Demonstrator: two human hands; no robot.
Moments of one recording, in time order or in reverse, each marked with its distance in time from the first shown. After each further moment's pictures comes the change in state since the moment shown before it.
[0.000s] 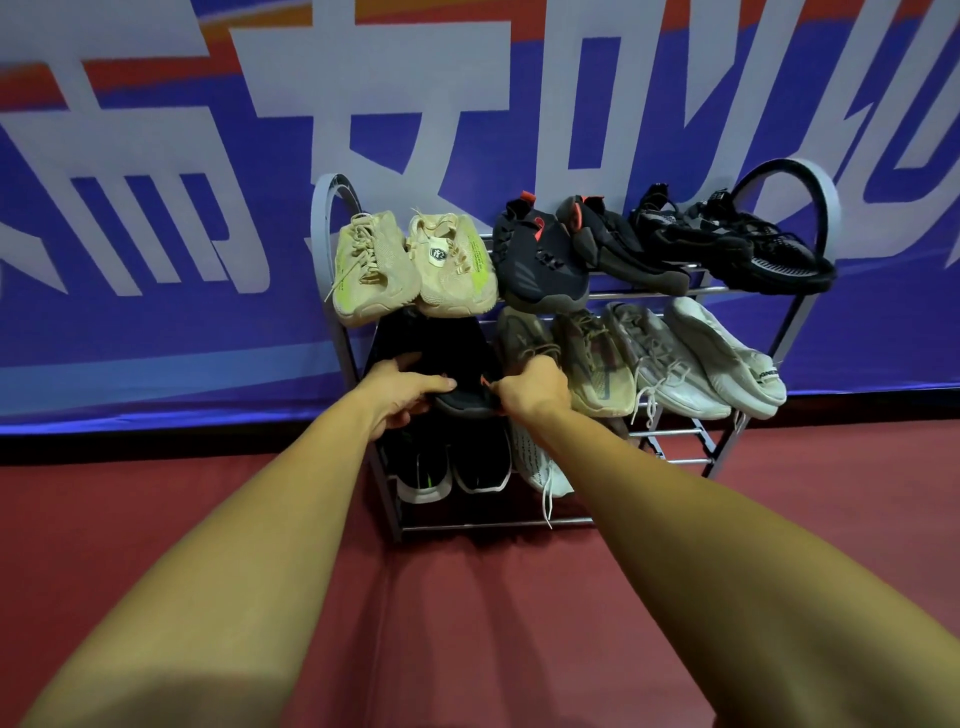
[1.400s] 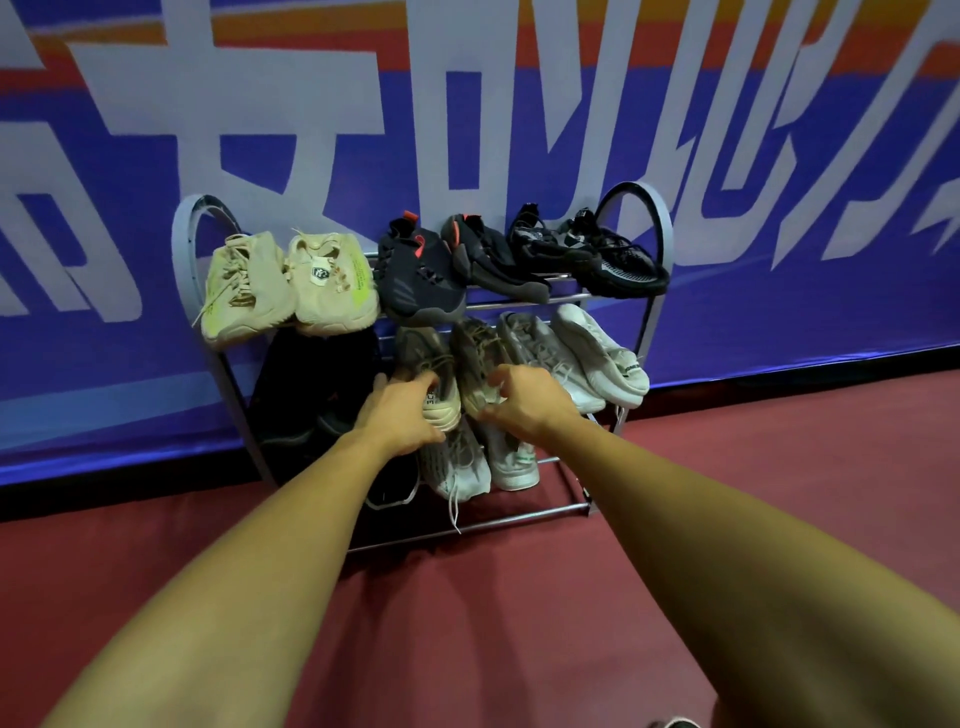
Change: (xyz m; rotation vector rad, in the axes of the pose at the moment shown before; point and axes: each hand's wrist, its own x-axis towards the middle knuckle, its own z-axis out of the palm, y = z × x) left_hand -0.004 0.012 0.115 1.034 -0.001 0.523; right_hand -0.008 0.065 -0.116 -0.483 -0.023 -0.385
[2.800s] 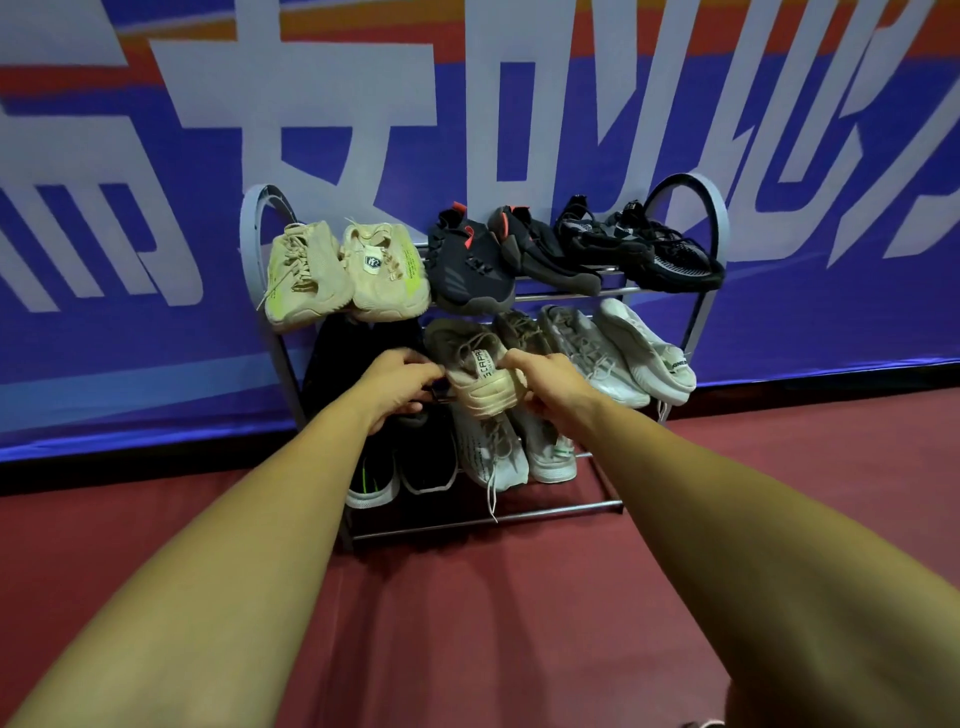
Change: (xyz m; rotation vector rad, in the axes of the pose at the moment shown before) left_hand -0.012 -0.034 -0.036 -1.007 0.006 -0.313; right_hand 0.005 -0.035 0.007 1.039 -0.094 0.345
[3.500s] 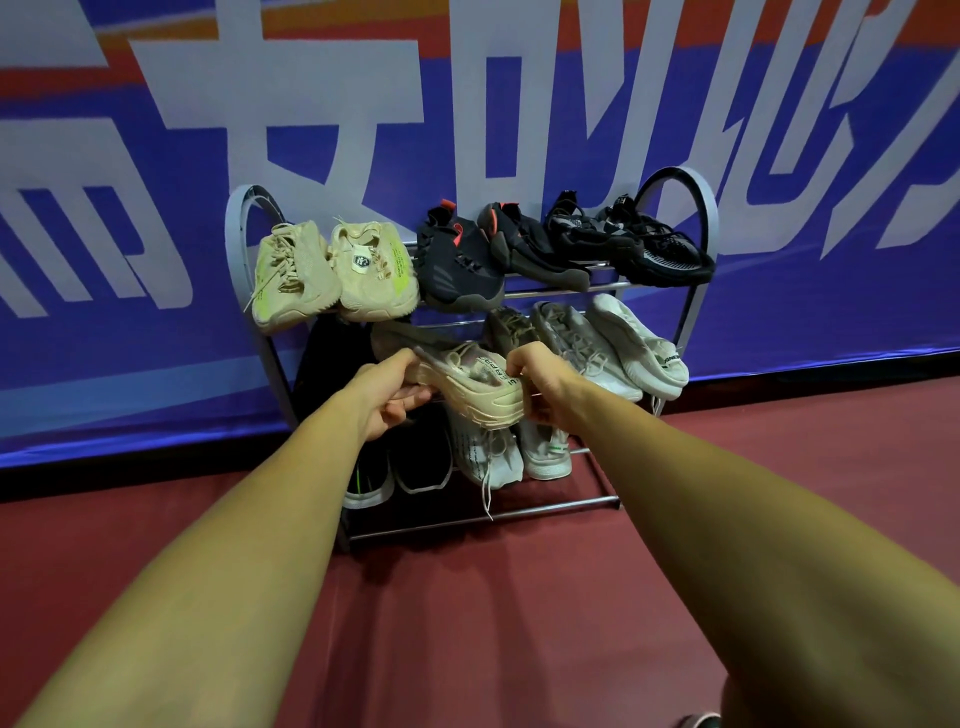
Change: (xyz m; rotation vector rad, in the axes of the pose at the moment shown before) left_hand 0.000 -0.002 0.003 -0.377 0.046 -0.274; right_hand -0.003 -0.004 -0.006 -0.069 0.003 0.152
